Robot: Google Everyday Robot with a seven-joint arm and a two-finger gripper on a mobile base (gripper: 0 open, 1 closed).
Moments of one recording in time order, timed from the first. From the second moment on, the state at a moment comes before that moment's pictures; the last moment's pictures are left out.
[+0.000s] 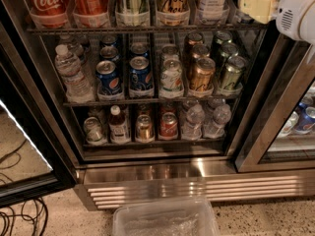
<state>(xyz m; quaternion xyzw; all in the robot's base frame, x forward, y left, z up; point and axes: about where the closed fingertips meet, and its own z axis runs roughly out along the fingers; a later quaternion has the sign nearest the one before) 0.636 -0.257 1.077 -0.16 0.70 -0.01 0.70</state>
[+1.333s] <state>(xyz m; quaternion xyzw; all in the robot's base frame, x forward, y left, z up) 0.637 -0.253 1.079 -0.15 0.70 -0.02 0.70</state>
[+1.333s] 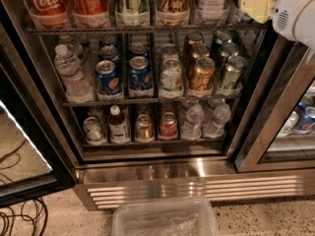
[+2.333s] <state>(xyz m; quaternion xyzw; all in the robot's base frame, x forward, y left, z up) 0.637 -0.253 1.086 -0.14 0.69 -0.03 0.71</state>
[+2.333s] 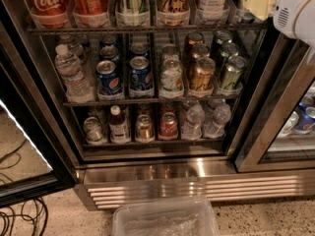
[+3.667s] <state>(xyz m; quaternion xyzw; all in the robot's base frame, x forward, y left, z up) 0.660 -0.202 1.086 -0.20 0.69 -0.01 0.70</state>
